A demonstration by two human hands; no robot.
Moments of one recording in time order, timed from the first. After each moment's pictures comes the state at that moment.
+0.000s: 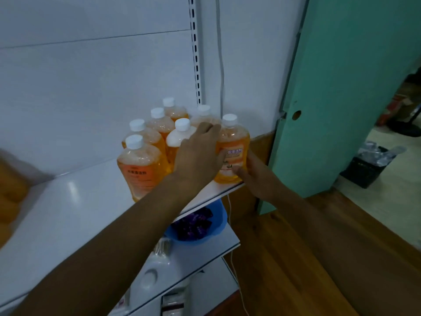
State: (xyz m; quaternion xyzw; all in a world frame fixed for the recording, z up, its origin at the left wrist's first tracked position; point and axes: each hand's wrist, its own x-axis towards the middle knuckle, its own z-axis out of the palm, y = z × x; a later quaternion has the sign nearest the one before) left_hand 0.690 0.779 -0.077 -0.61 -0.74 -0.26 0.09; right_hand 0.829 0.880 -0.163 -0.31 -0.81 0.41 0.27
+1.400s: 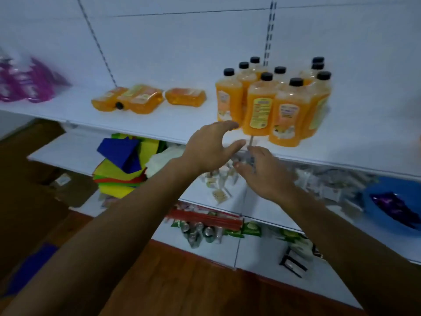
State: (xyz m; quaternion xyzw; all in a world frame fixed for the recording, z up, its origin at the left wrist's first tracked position) left_hand 0.515 0.194 -0.096 -0.36 -0.89 -0.26 0.11; right_hand 0.583 0.348 -0.154 -0.07 -0.95 0.27 0.11
